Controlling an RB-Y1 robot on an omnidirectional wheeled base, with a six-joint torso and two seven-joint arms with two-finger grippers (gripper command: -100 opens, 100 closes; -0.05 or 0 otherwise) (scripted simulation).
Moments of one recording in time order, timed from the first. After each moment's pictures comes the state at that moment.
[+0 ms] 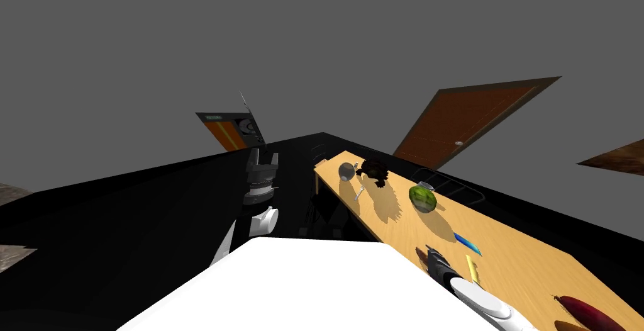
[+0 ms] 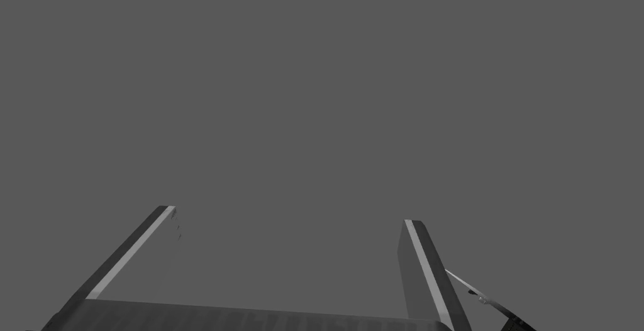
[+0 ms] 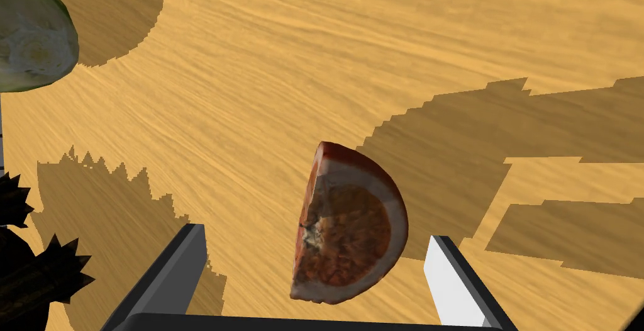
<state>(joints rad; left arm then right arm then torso) 0.48 0.00 -0.05 -2.29 -0.04 -0.55 0.16 0.33 -1.07 0.81 -1.04 0.81 0.33 0.65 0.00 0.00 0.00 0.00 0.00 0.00</state>
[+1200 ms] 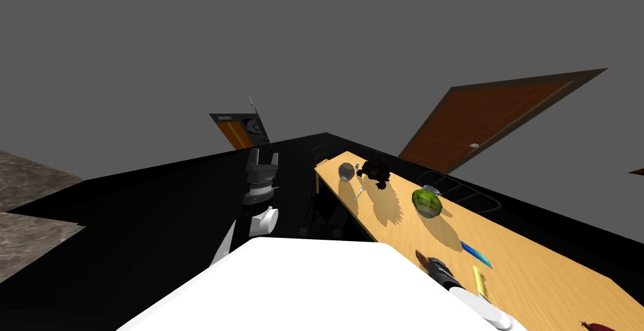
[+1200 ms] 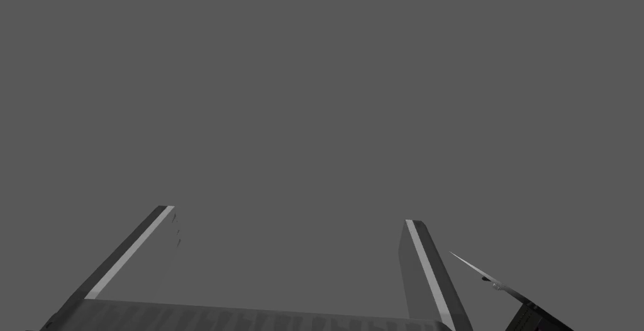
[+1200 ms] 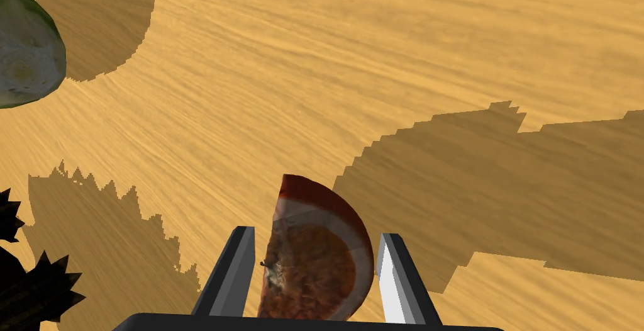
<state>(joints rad) 0.48 -0.01 -0.05 -2.29 -0.04 -0.55 0.16 0.34 -1.08 0.93 -1.11 0.73 0.46 0.62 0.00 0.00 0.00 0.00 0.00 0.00</state>
